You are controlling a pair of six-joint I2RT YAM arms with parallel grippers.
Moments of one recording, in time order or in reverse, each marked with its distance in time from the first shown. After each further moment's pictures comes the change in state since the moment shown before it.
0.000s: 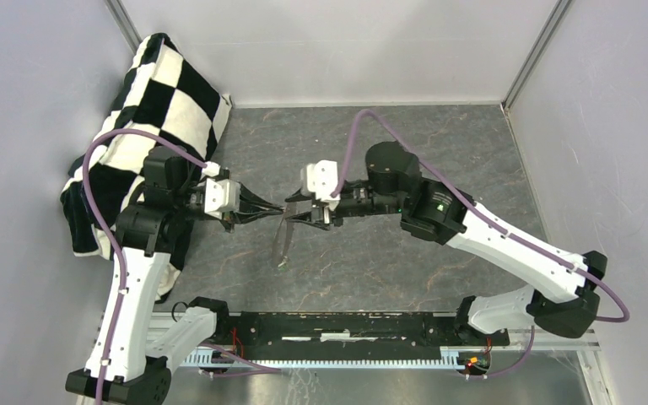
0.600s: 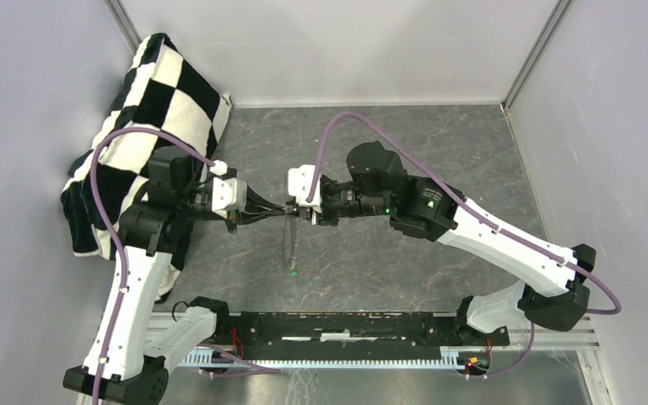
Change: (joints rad) left arm -0.031 0.003 -0.010 0.000 -0.068 -0.031; right arm 0.042 0.080 0.105 -0.185 0.149 -0.071
